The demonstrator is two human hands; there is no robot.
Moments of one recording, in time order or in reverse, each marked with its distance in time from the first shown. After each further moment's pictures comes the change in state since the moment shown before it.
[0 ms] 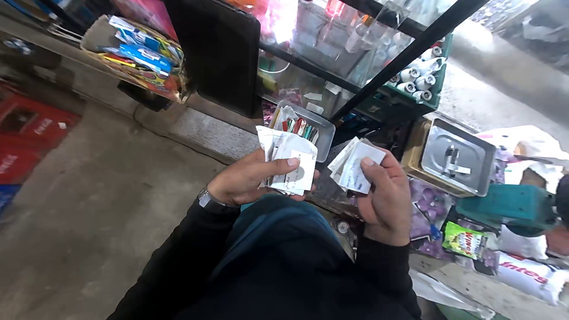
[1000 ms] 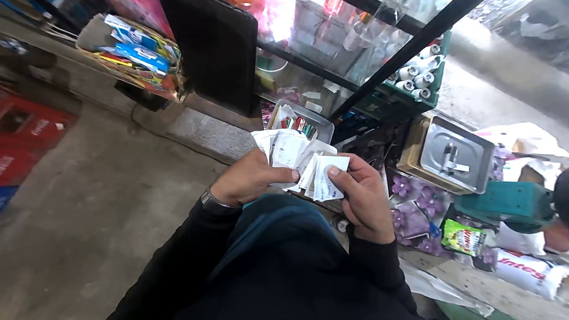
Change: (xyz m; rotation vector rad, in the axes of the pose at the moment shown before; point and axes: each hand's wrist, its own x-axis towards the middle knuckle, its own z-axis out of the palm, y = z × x) left_hand 0.001 -0.008 0.012 0.174 0.218 0.120; right_hand -0.008 0.012 0.013 -0.095 -0.215 0.120
